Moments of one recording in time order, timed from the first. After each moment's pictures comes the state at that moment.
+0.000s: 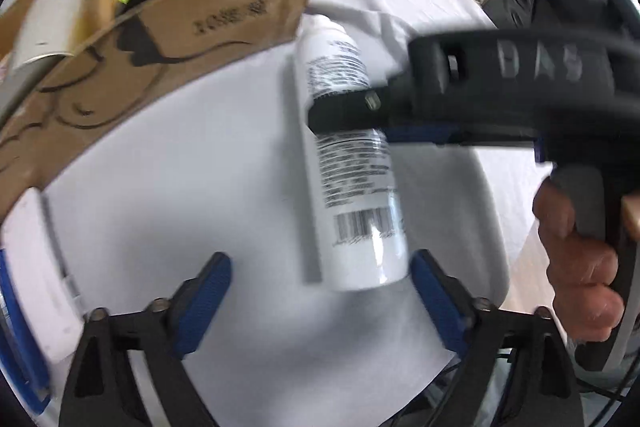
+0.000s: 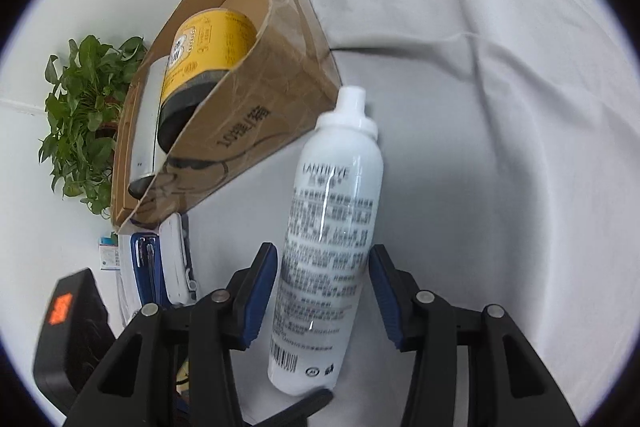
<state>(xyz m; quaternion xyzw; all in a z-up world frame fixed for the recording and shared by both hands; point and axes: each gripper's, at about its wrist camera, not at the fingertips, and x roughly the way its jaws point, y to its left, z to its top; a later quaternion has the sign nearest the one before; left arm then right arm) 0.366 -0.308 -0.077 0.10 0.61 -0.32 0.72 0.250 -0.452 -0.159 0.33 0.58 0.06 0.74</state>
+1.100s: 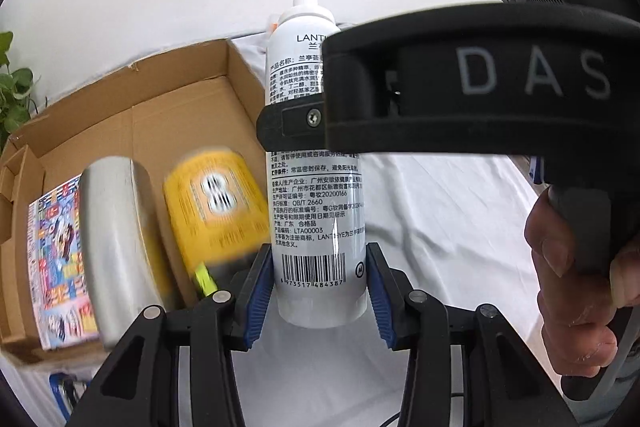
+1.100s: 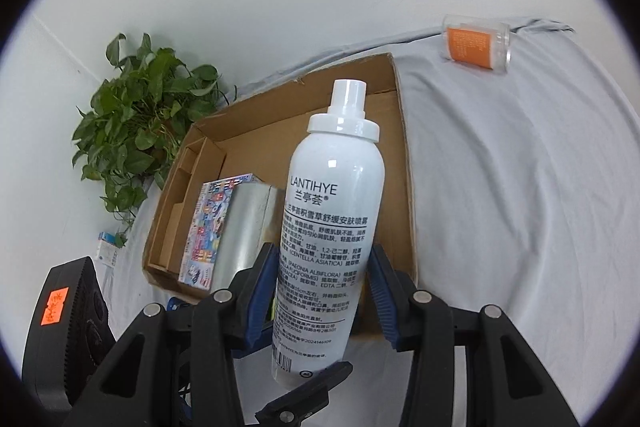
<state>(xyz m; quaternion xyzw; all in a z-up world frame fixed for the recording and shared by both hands) 0.473 -0.291 0.066 0.05 0.48 -0.27 0.83 0.369 -0.444 -0.026 0.19 0.49 0.13 0.84</state>
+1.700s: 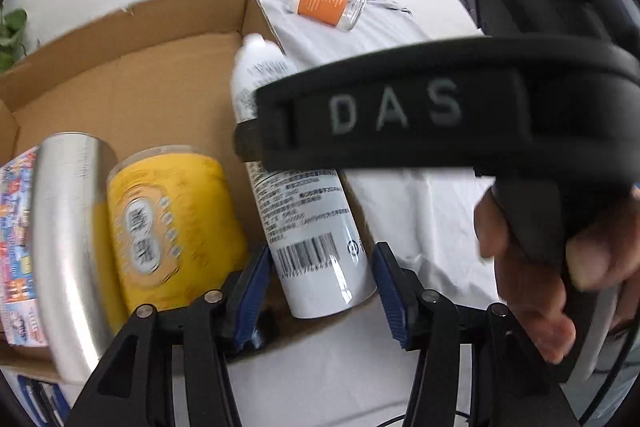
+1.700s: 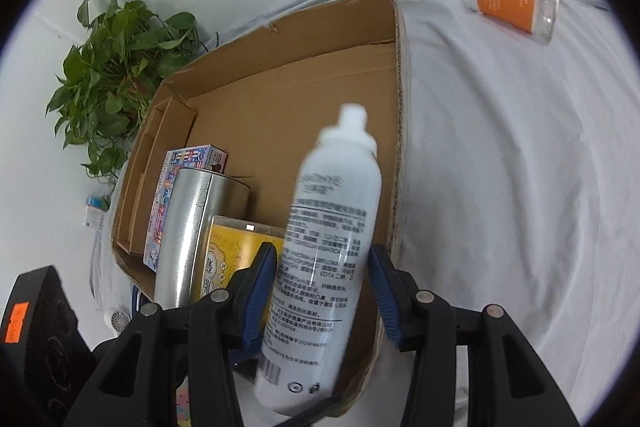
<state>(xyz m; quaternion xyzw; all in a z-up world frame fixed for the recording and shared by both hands) 0.484 -0.312 0.047 0.01 0.54 -0.23 0.81 0.425 -0.458 -0.082 0.16 0.56 0.17 0.79</state>
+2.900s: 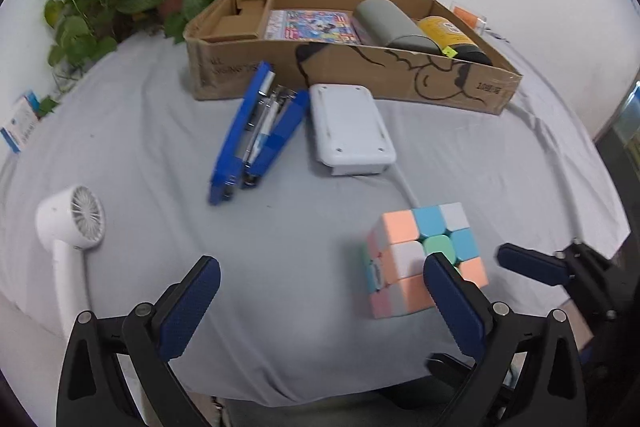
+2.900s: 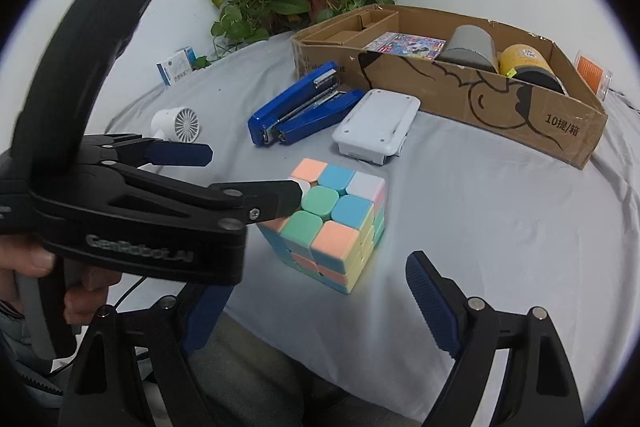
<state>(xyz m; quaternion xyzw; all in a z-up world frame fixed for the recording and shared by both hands) 0.158 -0.095 -0.087 -0.01 0.48 -0.05 0.87 0.083 -0.218 -0.118 -0.03 0.41 0.25 0.87</state>
